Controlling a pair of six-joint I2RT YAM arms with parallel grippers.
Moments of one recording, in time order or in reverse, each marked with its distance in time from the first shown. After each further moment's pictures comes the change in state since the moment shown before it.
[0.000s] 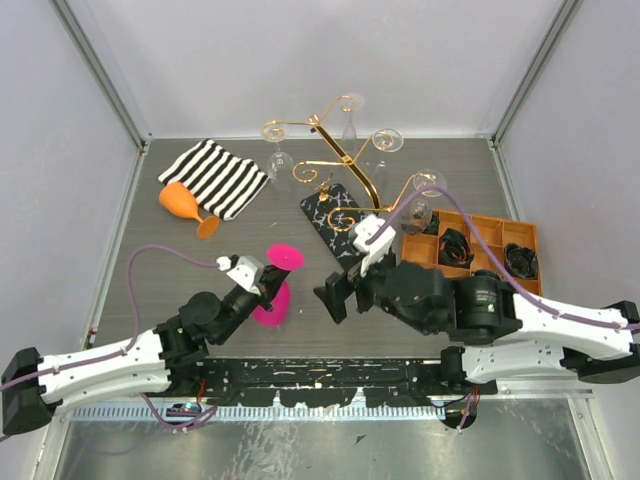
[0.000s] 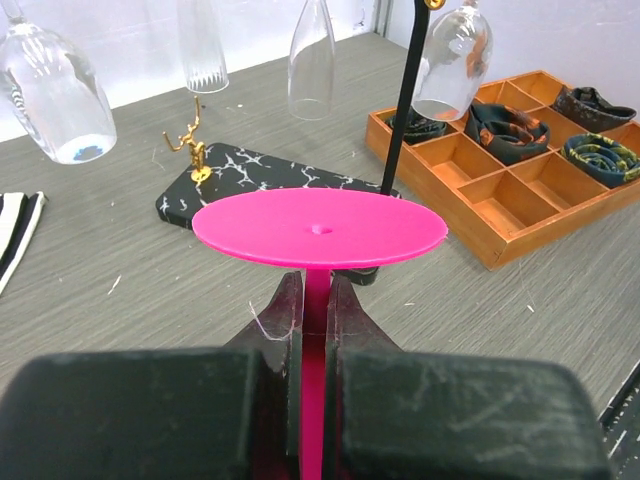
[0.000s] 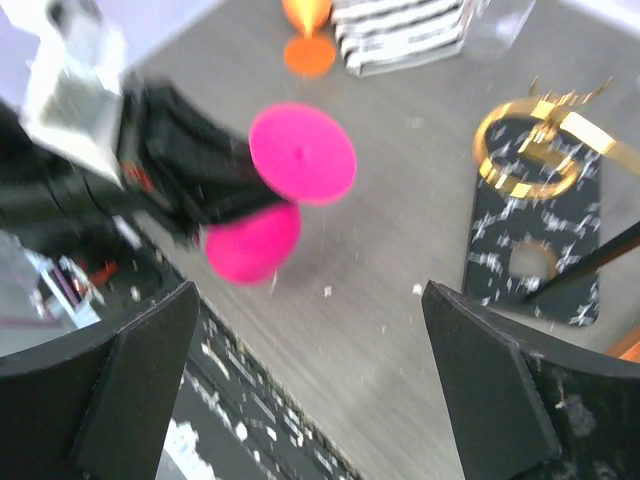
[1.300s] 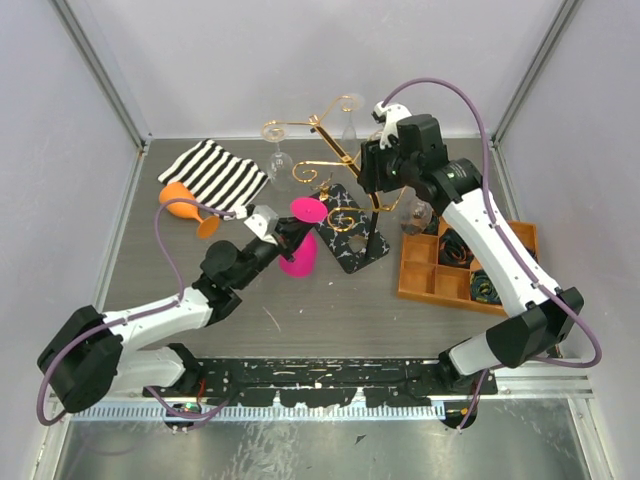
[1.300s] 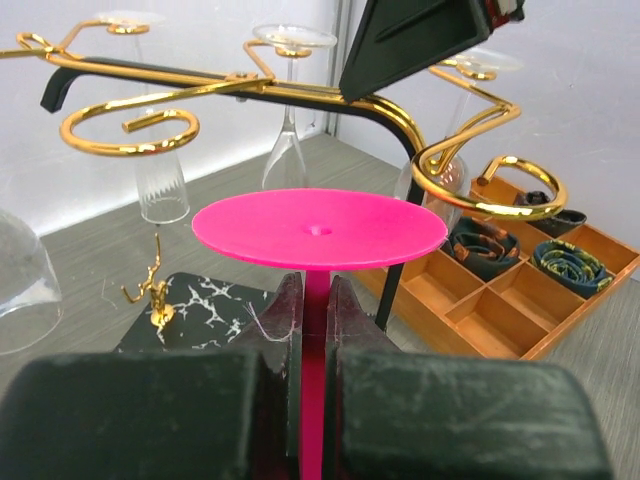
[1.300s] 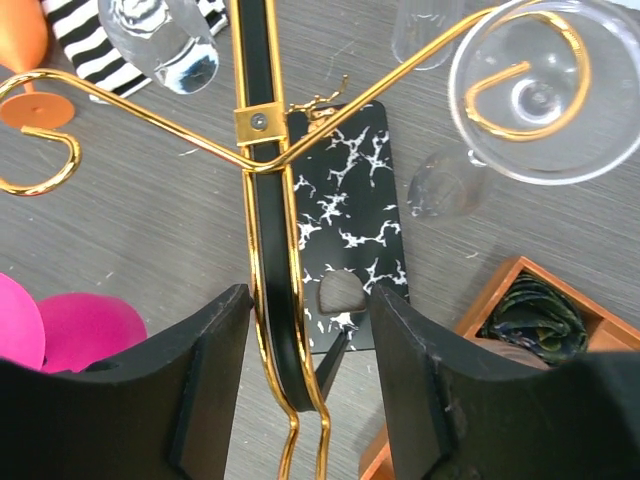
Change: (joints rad) left arm 0.379 0.542 0.183 0.526 0.499 -0.072; right arm -0.999 0.523 0.443 -0.091 -0.617 -0.239
